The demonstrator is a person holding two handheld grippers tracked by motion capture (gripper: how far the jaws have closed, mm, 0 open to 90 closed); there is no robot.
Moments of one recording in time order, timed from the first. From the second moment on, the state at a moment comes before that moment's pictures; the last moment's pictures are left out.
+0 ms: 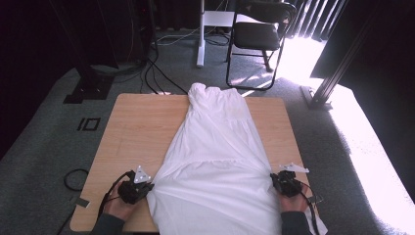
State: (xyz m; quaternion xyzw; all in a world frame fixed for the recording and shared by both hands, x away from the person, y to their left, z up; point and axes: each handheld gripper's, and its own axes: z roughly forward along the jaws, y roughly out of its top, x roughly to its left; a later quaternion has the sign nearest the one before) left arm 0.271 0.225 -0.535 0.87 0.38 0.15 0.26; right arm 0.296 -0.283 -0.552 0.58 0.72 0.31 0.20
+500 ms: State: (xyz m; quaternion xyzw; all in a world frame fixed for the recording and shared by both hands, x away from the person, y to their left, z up) left arm 0.283 0.233 -0.510 0.82 0.40 0.18 0.37; right arm 0.275 -0.290 -0.532 0.57 0.71 0.36 0.21
